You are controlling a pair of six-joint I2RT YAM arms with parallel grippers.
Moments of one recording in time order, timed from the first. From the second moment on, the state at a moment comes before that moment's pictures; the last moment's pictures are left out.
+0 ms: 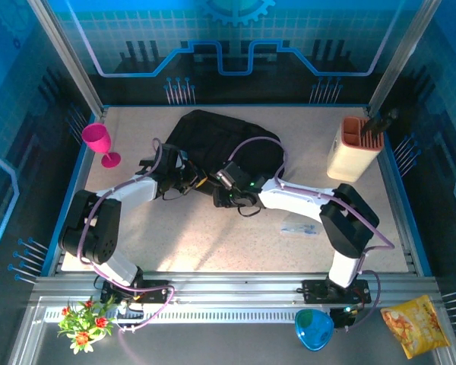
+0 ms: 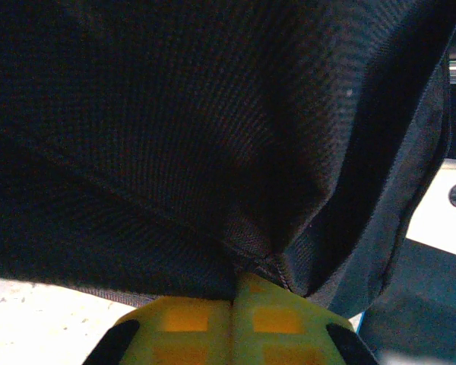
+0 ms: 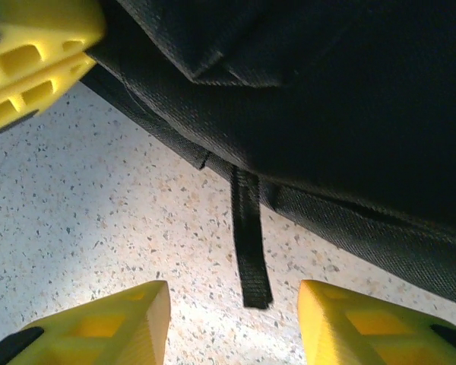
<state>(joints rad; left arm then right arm) -0.25 1.60 0.86 -0.06 0.48 -1.01 0.86 1.79 1.23 -0.44 0.07 0.70</state>
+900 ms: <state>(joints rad) -0.26 1.59 0.88 -0.11 0.46 -1.00 0.86 1.83 1.22 -0.48 0.23 0.73</state>
